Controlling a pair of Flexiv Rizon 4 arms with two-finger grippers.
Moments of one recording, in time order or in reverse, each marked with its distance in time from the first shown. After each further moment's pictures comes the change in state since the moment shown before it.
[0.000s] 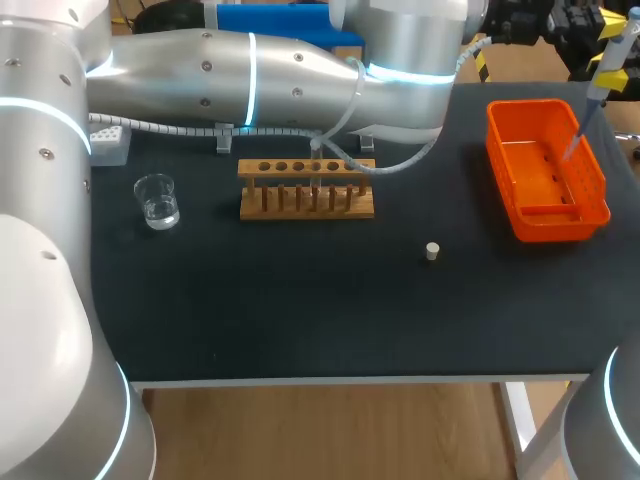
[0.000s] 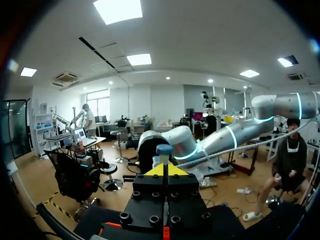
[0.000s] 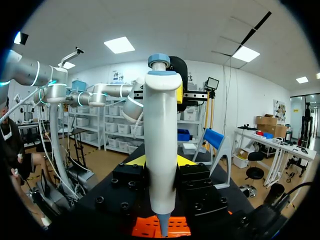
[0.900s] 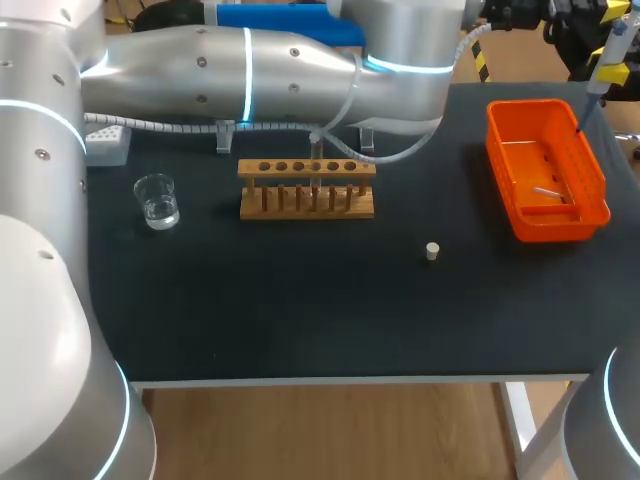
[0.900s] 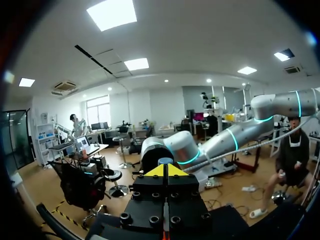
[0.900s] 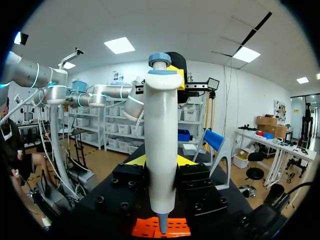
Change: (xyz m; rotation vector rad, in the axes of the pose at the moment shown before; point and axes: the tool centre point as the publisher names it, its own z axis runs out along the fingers) left arm -0.003 -0.033 -0.008 0.030 -0.017 0.077; right arm -0.002 0.007 0.001 0.001 0.003 0.000
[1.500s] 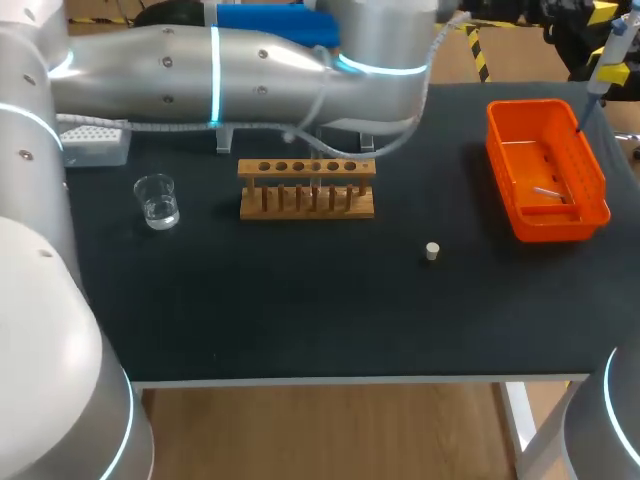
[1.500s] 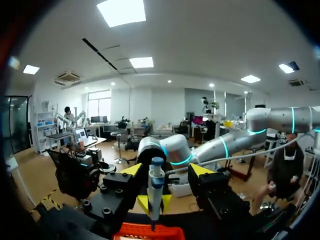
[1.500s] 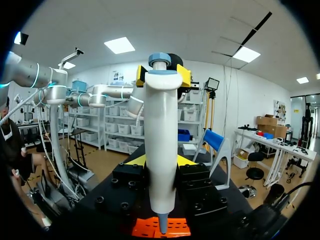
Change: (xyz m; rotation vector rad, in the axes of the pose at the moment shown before) left arm 0.010 -0.007 -0.040 -0.010 0.022 -0.128; right arm 0.000 0.000 0.000 0.000 0.000 0.000
